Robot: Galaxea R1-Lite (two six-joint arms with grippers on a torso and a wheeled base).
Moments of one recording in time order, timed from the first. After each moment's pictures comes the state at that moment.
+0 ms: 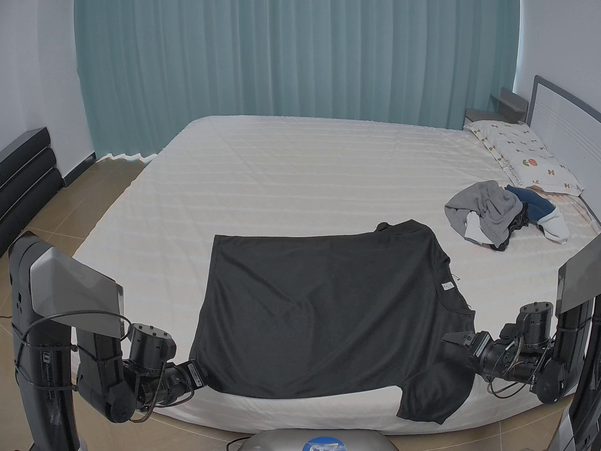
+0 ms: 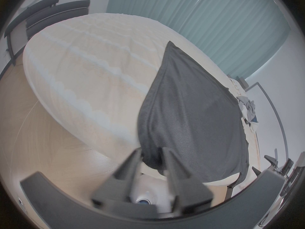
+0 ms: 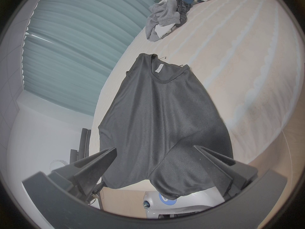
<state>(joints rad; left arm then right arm) -0.31 2.31 -0.20 -1.28 0.00 -0.73 0.14 2.20 -0.02 -1.55 0.21 0.89</state>
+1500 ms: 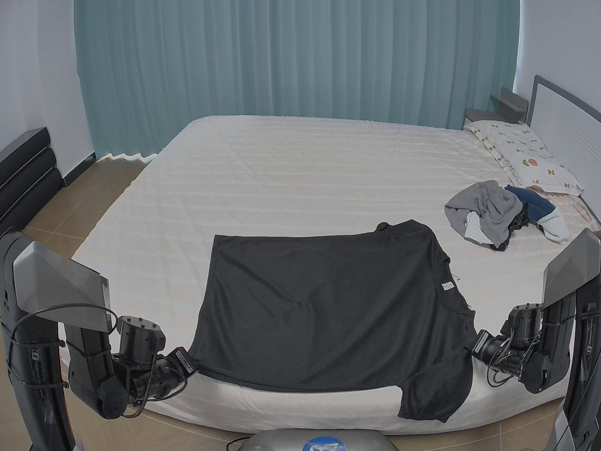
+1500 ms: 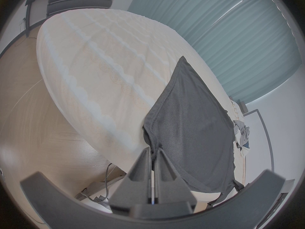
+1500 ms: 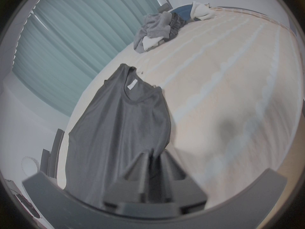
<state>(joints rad) -0.27 2.26 -0.20 -1.28 0.00 -0.90 0.00 2.41 -0.19 -1.55 0.08 0.67</state>
